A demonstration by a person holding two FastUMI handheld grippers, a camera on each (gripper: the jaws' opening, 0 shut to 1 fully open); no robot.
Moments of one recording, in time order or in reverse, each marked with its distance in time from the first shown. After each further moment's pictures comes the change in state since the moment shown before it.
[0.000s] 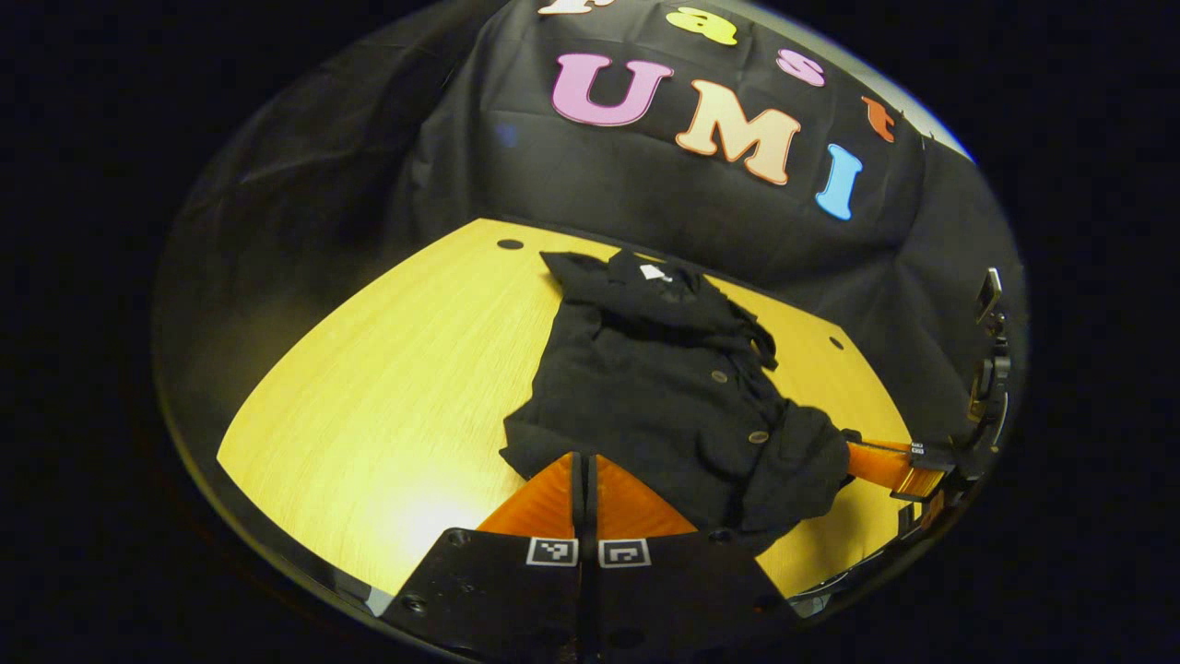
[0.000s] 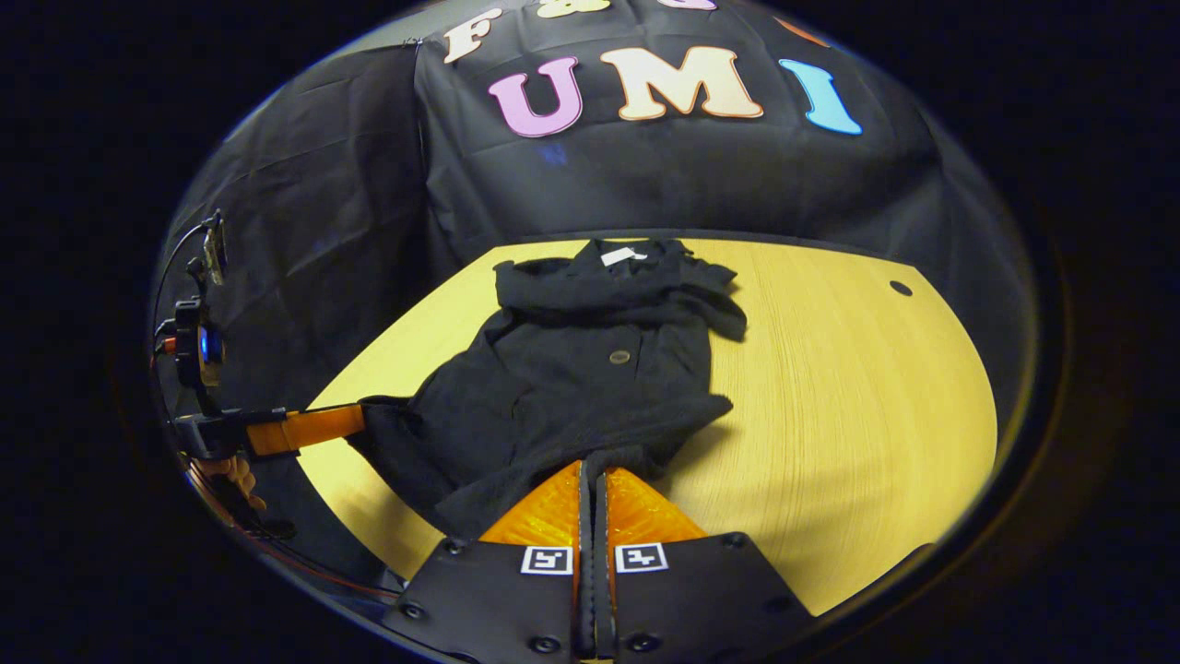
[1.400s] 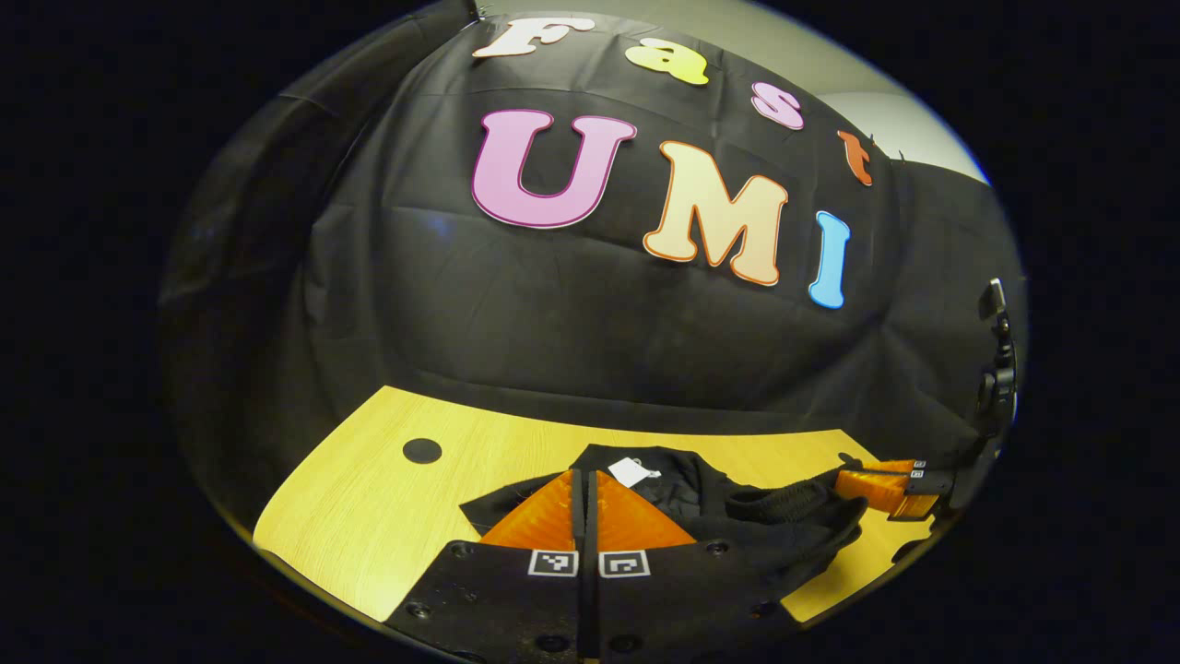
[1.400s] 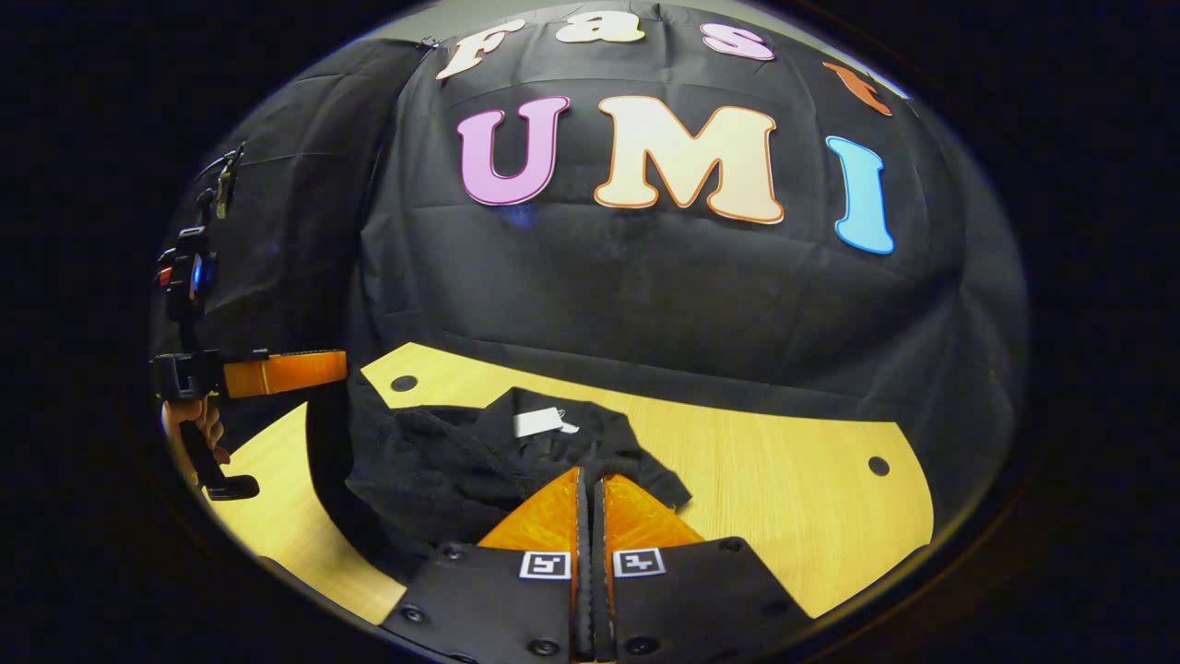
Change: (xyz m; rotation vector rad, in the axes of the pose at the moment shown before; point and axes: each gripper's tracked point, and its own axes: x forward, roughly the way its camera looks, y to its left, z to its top) left arm 0.193 -0.019 0.246 0.124 -0.316 -0.136; right arm 0.122 -0.072 0.256 -0.128 -0.247 -0.230
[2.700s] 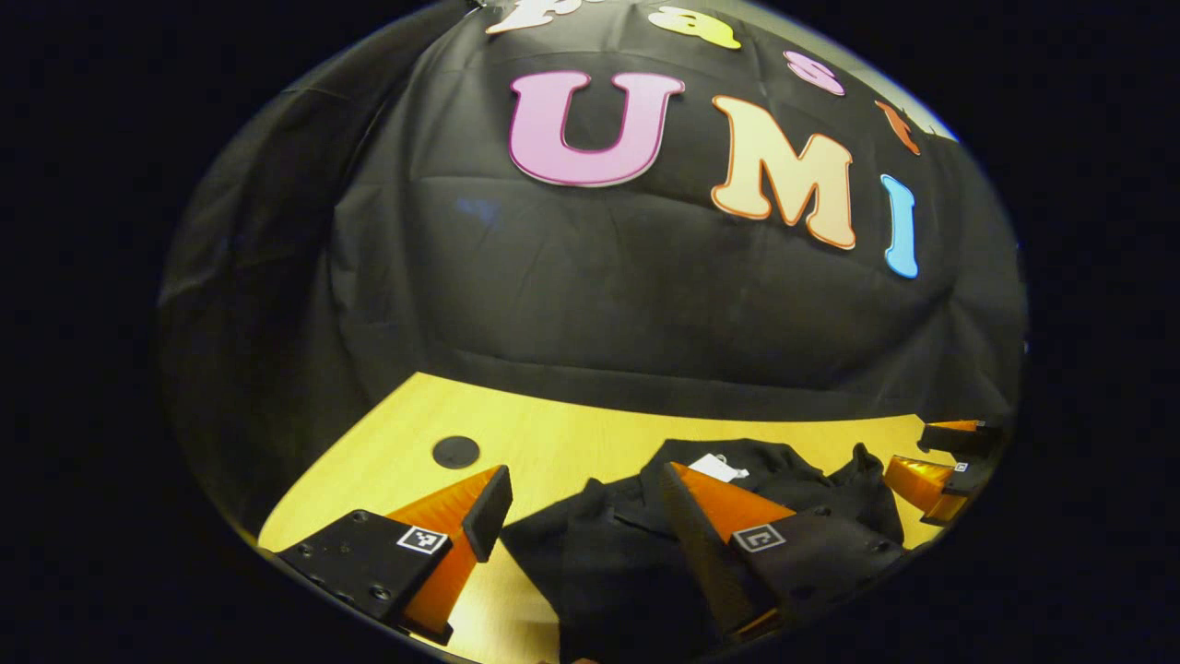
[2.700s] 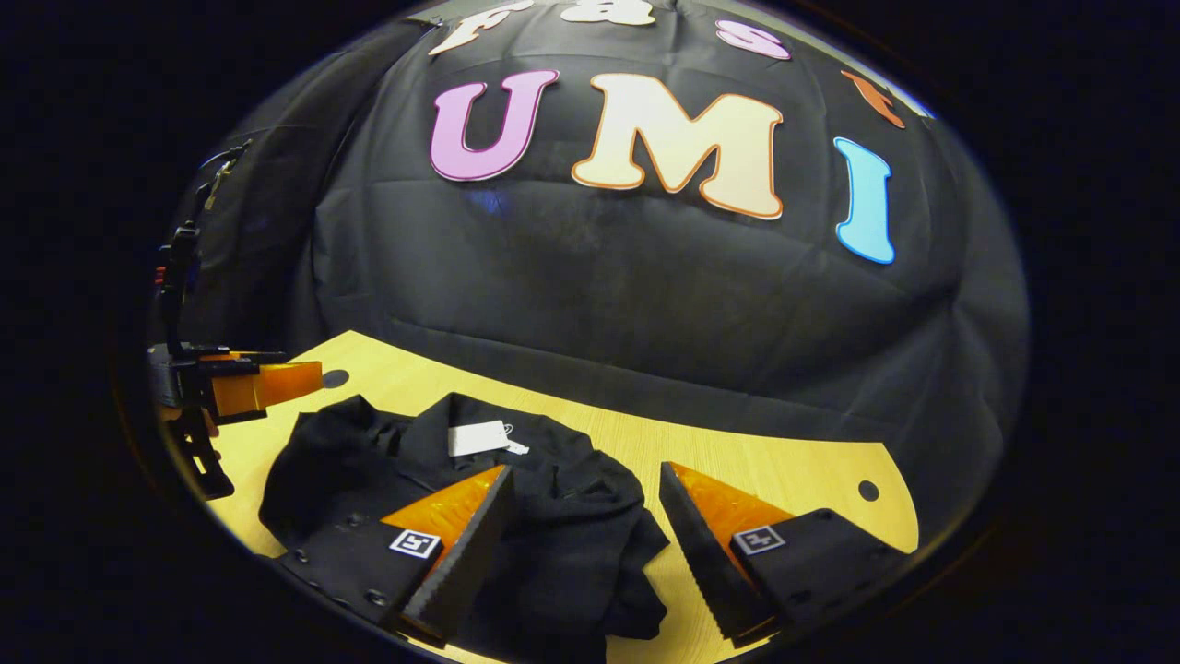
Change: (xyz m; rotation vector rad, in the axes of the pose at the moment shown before) left arm 0.050 0.061 -0.022 0.047 0.047 0.212; right arm 0.057 -0.021 0.010 -0.035 0.003 -0.103
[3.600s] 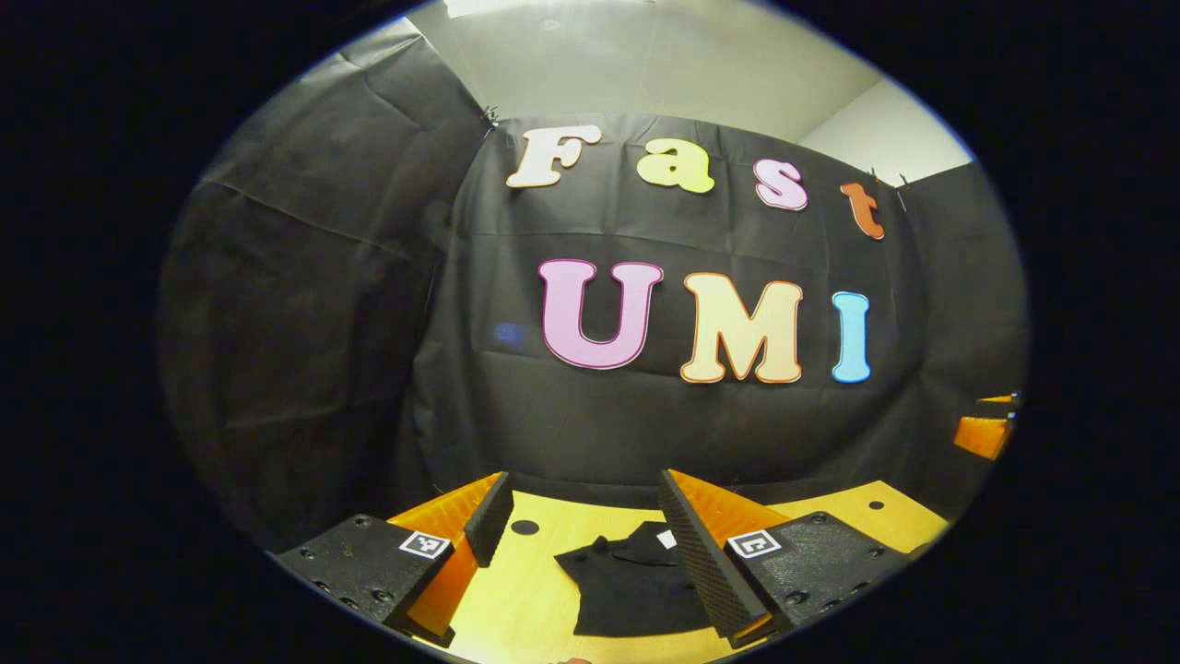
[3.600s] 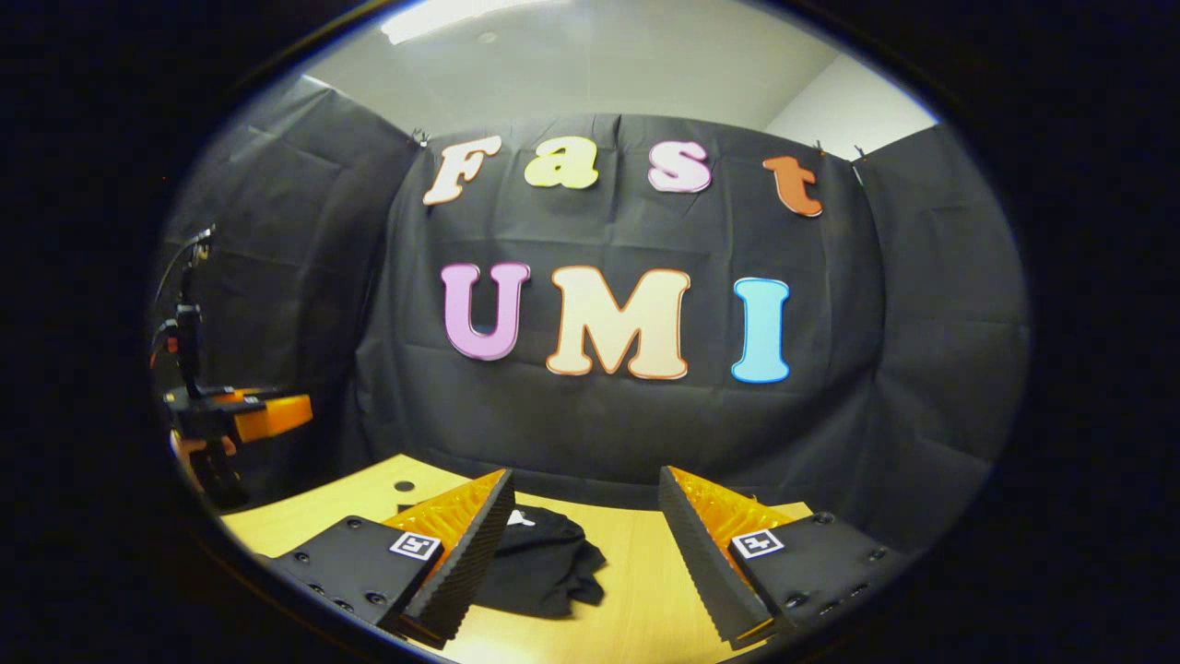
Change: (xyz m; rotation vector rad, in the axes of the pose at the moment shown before) left arm -0.254 -0.017 0.127 0.001 -0.365 0.044; right arm -0.310 -0.071 0.075 0.146 -0.422 0.022
